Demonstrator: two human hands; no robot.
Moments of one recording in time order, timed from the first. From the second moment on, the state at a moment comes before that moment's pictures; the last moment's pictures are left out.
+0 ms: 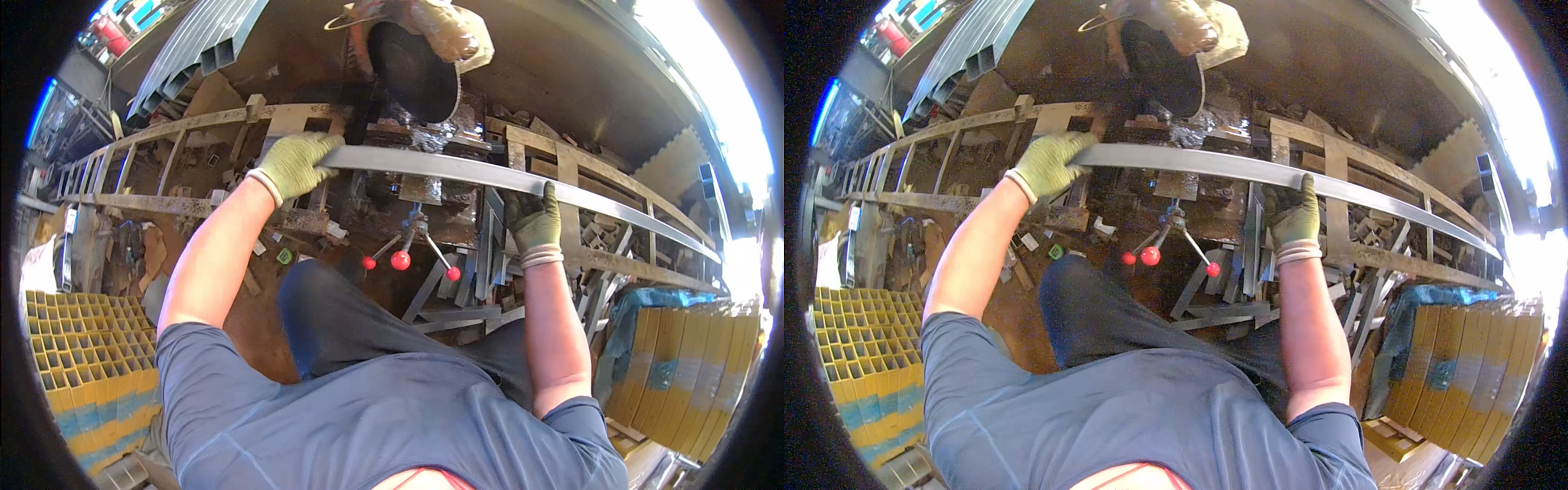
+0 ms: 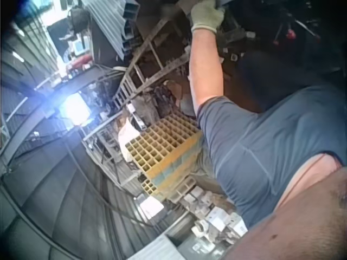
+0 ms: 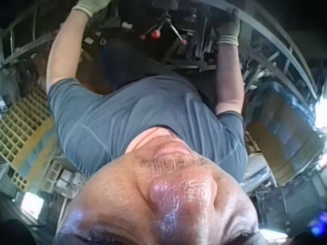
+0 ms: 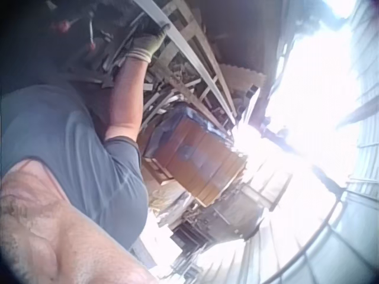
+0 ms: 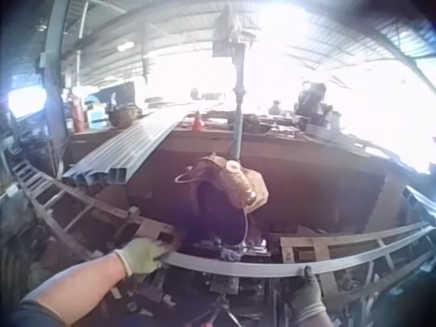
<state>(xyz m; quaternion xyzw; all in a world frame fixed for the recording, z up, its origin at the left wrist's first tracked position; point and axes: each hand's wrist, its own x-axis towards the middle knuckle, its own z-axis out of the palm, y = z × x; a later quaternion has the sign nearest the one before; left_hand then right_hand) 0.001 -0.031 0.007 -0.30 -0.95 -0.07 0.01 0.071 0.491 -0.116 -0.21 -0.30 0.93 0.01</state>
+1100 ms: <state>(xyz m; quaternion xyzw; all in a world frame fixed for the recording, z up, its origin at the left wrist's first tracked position) -0.080 -0.154 -0.050 -0.10 -0.99 0.09 -0.06 0.000 0.561 -0.102 0.09 -0.97 0.15 0.15</state>
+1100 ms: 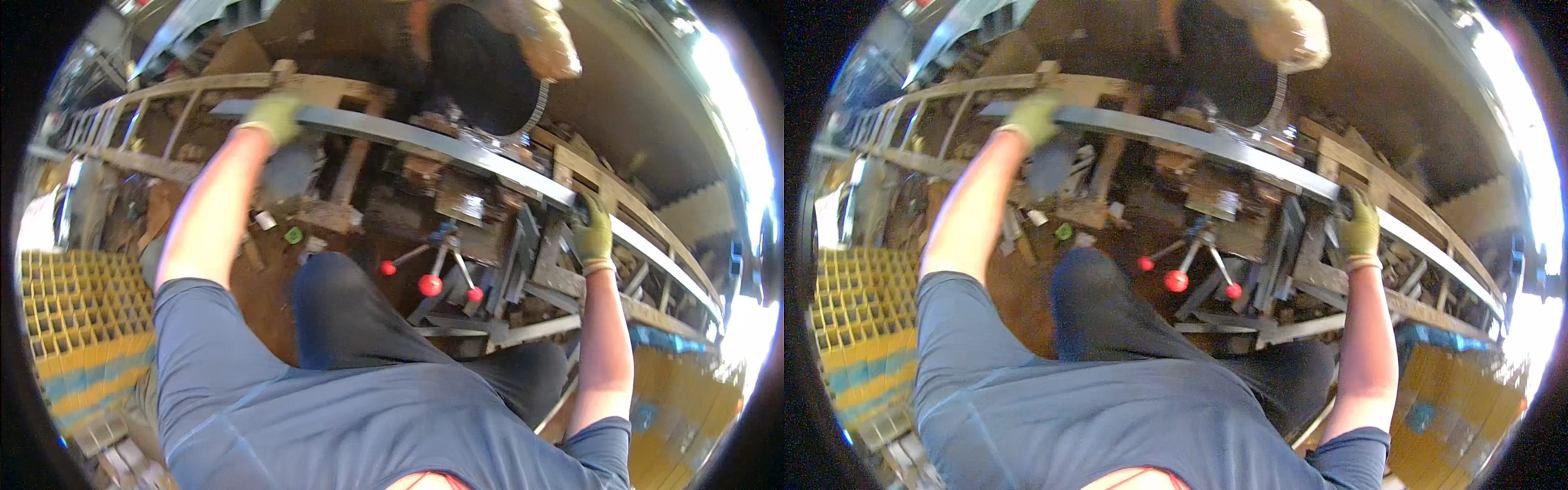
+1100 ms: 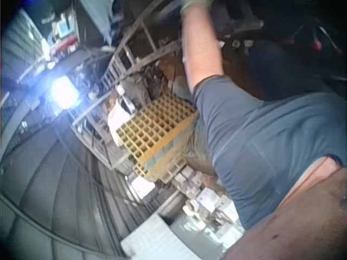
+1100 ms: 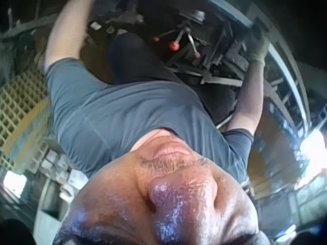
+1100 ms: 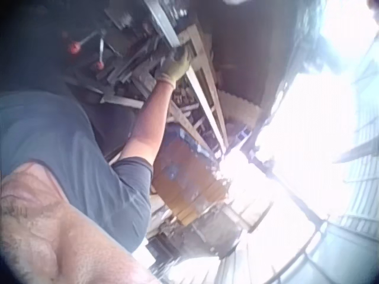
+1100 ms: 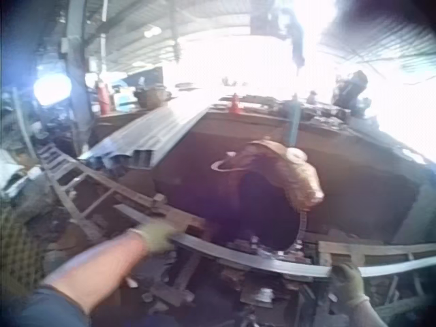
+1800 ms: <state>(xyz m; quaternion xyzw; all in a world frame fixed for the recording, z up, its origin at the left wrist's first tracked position) -0.070 -0.121 -0.019 -0.11 -0.99 -0.01 -0.11 0.052 0.554 -0.128 0.06 -0.92 0.35 0.19</state>
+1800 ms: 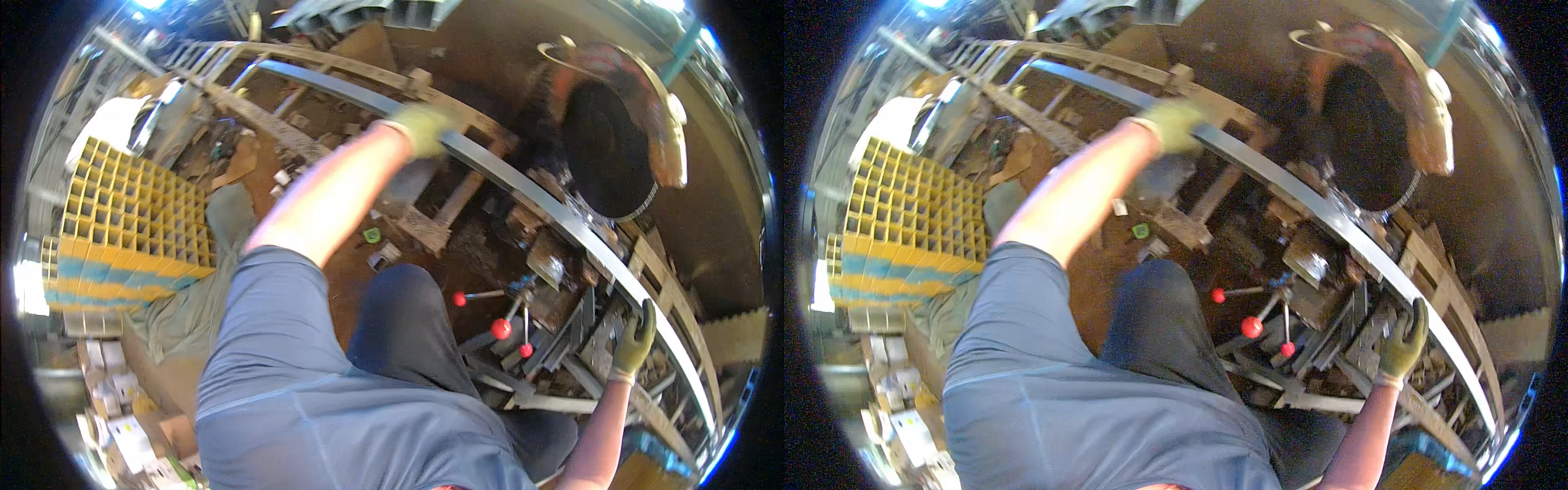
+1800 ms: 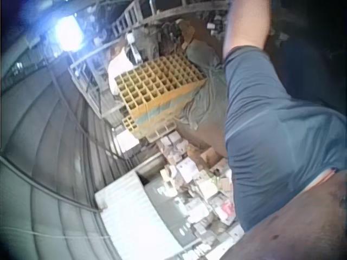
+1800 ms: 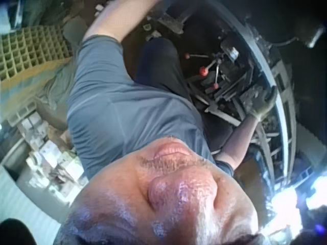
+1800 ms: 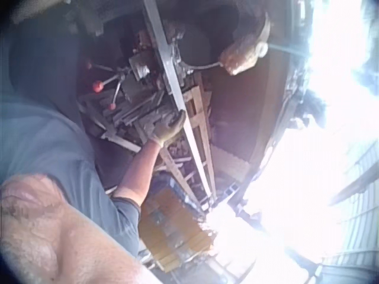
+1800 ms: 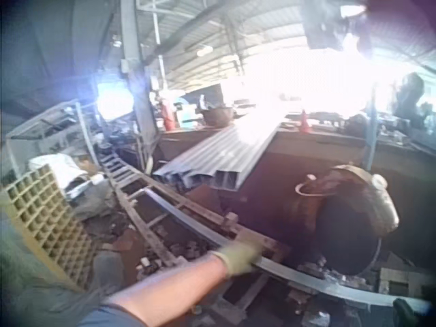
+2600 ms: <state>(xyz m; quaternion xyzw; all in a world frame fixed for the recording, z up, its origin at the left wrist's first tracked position) -0.074 -0.200 -0.068 -0.02 -1.00 0.02 -0.01 0.026 0.503 -0.132 0.14 -0.92 0.33 0.13</state>
